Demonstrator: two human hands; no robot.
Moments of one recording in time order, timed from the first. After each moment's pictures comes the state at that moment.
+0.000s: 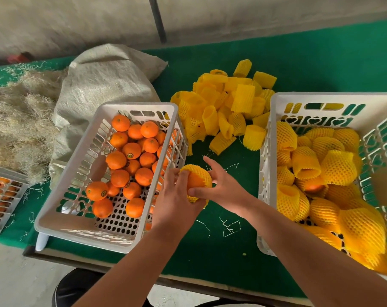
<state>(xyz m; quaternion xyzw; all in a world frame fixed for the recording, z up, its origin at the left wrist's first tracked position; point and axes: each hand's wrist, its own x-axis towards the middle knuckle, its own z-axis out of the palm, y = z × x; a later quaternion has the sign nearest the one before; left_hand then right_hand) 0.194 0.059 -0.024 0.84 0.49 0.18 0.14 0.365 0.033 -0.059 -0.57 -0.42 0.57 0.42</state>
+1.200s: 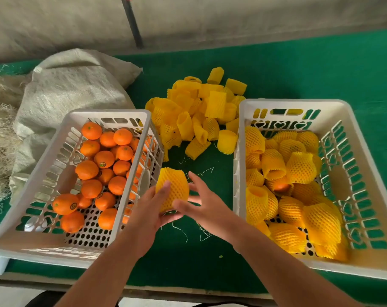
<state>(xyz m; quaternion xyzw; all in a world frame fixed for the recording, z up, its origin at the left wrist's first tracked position) 0.204 0.057 -0.001 0.40 0.53 0.22 0.72 0.364 -0.019 -0.036 -0.58 -0.43 0.55 0.42</state>
